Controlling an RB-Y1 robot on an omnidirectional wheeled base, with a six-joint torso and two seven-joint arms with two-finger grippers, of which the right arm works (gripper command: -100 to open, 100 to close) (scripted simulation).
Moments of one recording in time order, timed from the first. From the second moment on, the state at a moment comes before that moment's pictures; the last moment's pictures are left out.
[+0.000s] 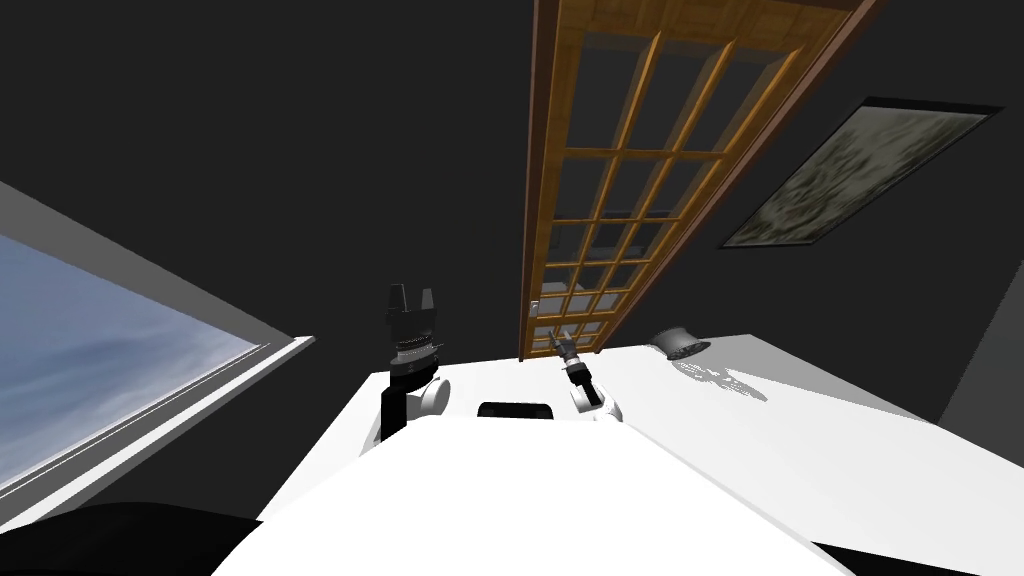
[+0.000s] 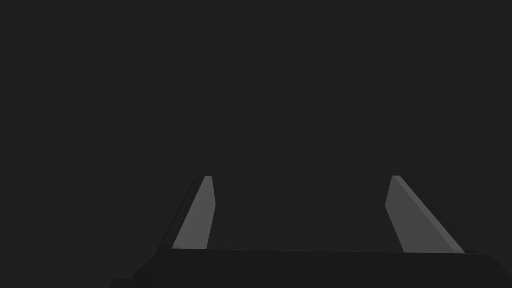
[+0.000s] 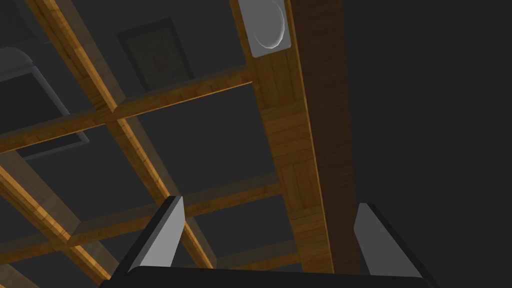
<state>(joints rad) -0.06 -0.14 -0.01 -0.84 0.23 -0.84 0.97</state>
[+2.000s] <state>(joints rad) -0.20 -0.13 0.01 -0.48 0.29 -0.96 1.21</state>
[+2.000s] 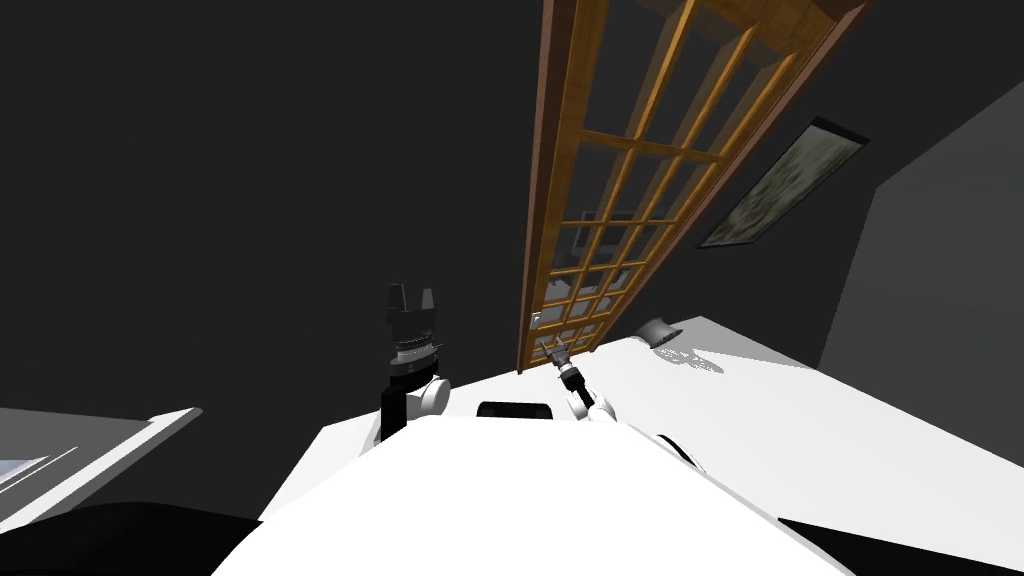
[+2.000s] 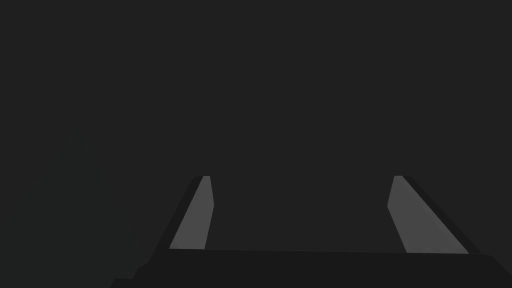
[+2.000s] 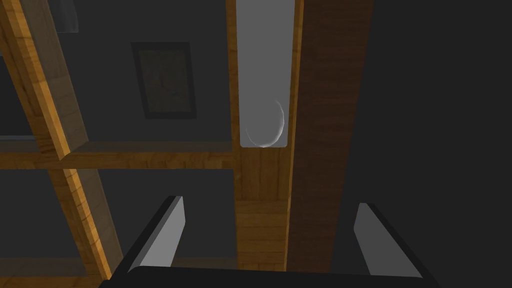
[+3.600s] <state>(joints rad) -0.23 0.02 0.08 -0.48 0.36 -0.91 1.30</state>
